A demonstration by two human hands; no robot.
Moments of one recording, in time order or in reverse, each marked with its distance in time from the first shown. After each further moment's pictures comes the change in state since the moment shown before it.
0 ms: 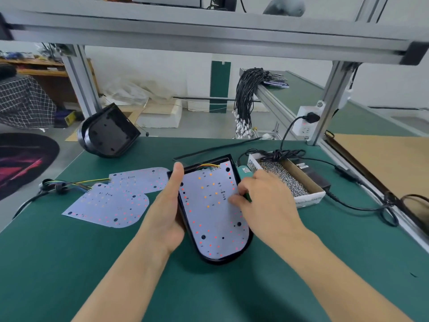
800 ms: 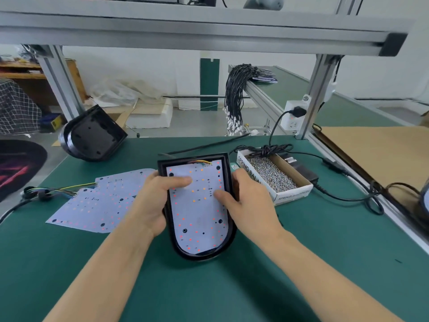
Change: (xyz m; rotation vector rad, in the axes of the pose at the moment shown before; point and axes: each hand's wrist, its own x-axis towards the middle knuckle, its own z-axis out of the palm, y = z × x) left_hand 0.014 0.016 0.005 0.235 0.079 0.046; right_hand 0.001 0.018 0.034 0.442 0.081 0.059
